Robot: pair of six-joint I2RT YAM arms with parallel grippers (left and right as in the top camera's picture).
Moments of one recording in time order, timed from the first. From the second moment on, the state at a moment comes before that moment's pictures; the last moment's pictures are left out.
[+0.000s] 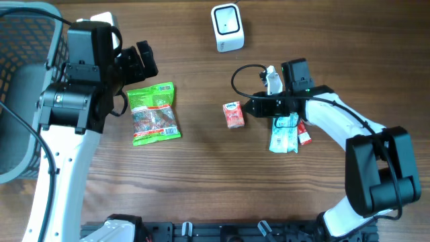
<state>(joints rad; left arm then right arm) -0.14 1.33 1.50 -0.91 -0.08 -0.34 0.24 1.78 0.99 -0.34 -0.60 0.24</state>
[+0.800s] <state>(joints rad) -0.14 1.33 1.50 -0.91 -0.08 -0.34 0.32 1.78 0.81 -0.02 -0.53 0.35</state>
